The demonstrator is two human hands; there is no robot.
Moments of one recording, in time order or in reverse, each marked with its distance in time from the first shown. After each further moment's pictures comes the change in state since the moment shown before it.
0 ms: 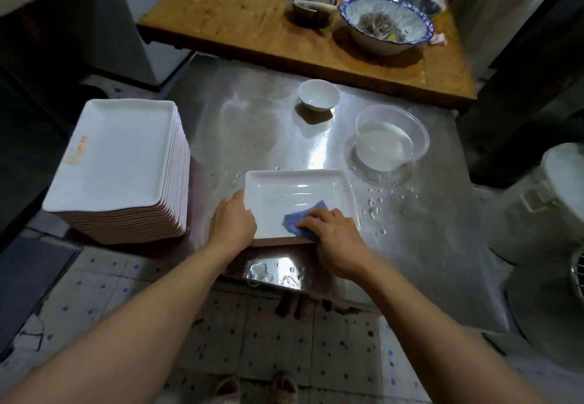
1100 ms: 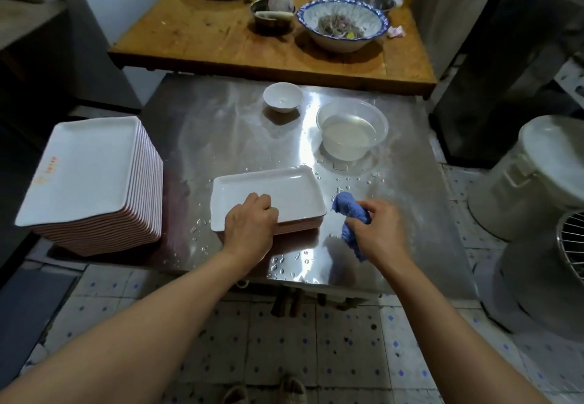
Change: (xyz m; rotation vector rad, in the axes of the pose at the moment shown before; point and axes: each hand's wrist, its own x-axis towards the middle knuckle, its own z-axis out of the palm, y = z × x) left_hand -0.058 0.065 0.028 0.606 0.163 0.685; right_hand -0.086 0.041 -0.050 0.704 0.452 0.538
